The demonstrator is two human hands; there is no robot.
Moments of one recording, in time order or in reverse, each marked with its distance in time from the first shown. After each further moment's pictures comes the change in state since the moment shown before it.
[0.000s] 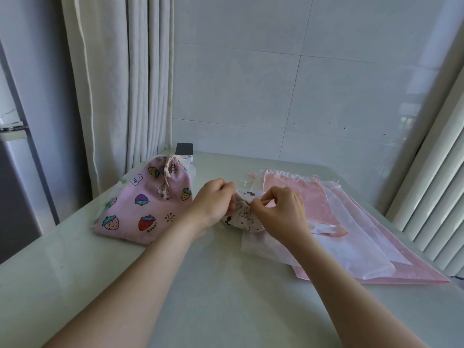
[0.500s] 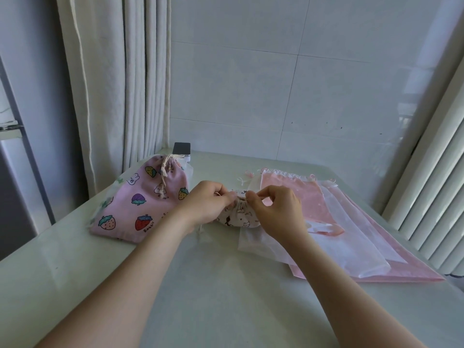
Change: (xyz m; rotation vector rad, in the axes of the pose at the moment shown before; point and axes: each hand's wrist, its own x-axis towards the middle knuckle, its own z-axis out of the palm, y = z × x) left_hand -0.004 0.004 -0.013 0.347 -0.065 0.048; right_hand 0.000 -0.004 -0.005 0.023 0.012 -0.074
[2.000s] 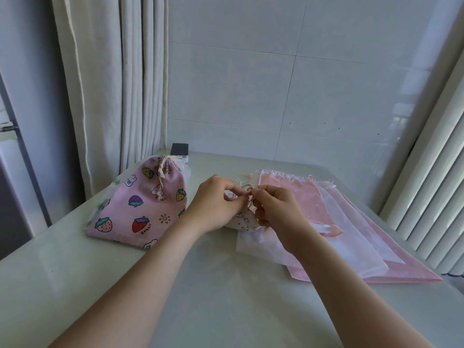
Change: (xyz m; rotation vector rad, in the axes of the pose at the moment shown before) left_hand -0.009 0.019 0.013 0.162 0.090 0.249; right_hand 0.004 -0.005 -0.008 0.638 -0.267 0.315
